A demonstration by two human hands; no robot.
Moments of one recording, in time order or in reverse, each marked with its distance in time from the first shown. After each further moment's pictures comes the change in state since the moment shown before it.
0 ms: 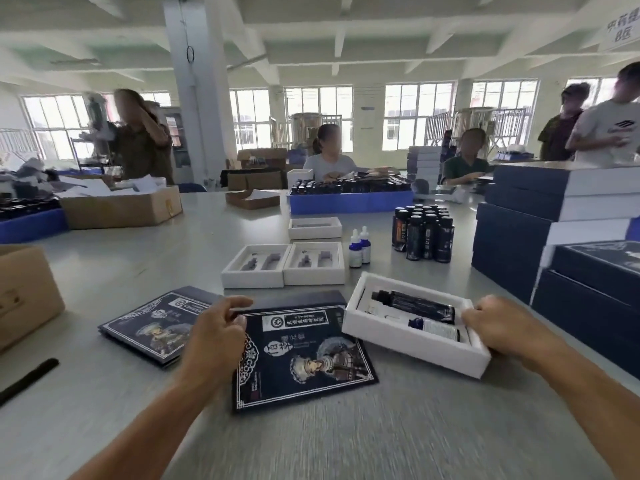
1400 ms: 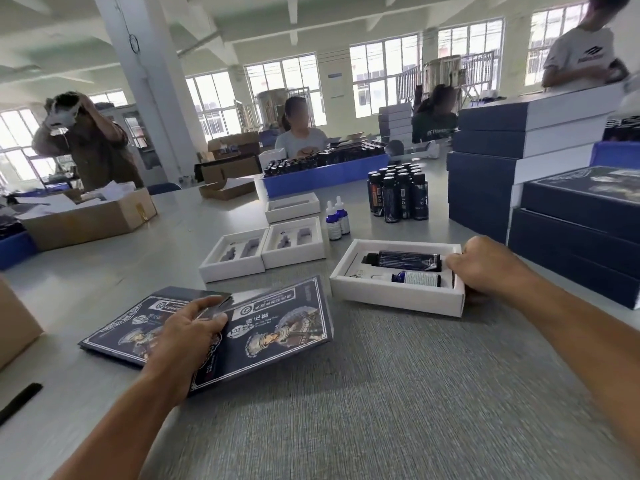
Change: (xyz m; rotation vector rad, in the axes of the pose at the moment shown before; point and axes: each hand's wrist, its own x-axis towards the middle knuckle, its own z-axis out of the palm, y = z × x) left_hand 0.007 -0.006 -0.010 -0.231 -0.103 -0.241; right_hand 0.008 0.012 0.004 0.089 0.142 0.051
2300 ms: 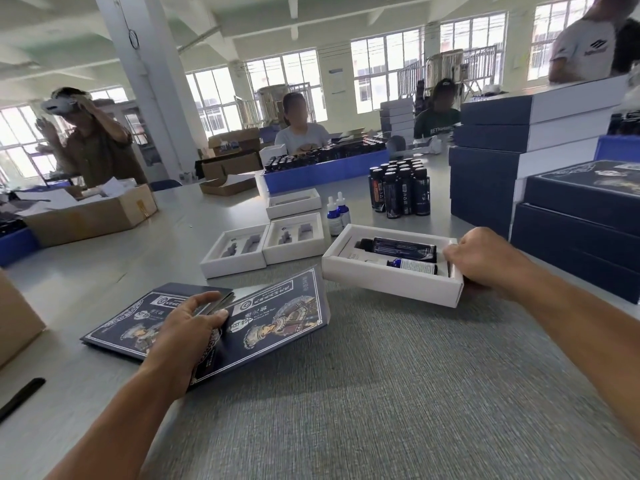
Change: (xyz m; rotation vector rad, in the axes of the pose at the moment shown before) left_hand 0.002 0.002 0.000 0.111 0.028 -0.030; right_hand -0.005 -0.009 -0.004 0.112 -0.041 0.001
